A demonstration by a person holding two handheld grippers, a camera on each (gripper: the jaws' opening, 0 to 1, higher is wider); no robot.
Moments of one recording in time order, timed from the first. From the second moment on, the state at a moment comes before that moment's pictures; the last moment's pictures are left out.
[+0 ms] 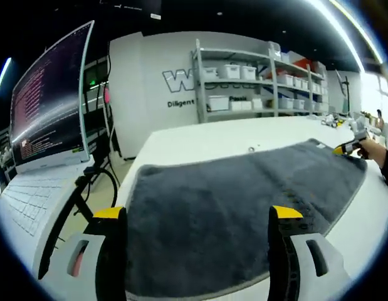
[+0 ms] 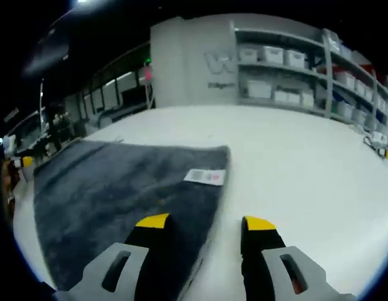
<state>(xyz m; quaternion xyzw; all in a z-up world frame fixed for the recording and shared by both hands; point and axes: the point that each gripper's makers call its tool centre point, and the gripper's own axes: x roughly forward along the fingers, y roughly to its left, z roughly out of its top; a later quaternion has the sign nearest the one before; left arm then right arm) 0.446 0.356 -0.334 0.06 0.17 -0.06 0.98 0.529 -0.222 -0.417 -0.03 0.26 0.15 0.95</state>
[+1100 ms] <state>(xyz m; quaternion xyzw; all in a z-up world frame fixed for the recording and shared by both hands) 0.457 0.318 -0.331 0.05 0.17 -0.09 0.98 0.521 -0.347 -0.416 -0.04 0.28 0.12 0.95</state>
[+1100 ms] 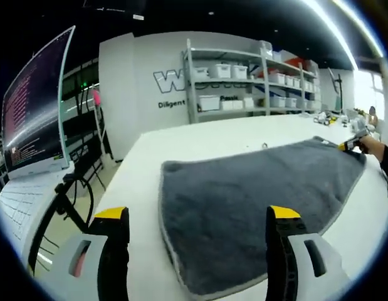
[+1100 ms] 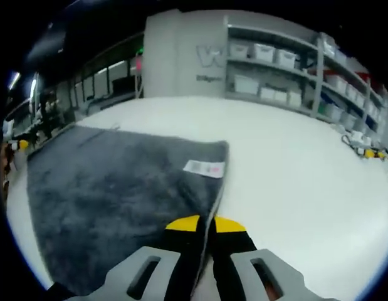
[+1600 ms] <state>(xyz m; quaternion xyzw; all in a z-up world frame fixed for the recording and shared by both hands) 0.490 0.299 -0.321 0.07 0.18 -0.10 0.98 0.539 -0.403 -0.418 -0.02 0.29 0.10 0.95</state>
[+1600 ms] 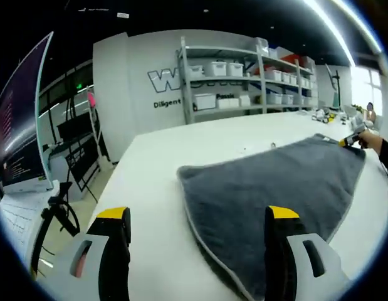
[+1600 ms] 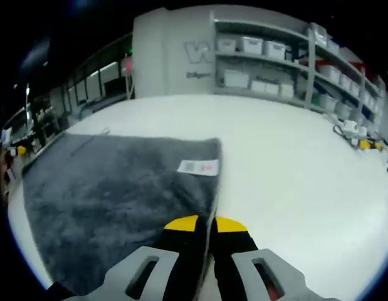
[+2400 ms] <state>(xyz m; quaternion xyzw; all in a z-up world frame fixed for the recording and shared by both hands) 0.614 0.286 -0.356 0.06 0.22 -0.13 0.96 0.652 -0.430 -0.376 -0.02 0.23 0.12 0.97</state>
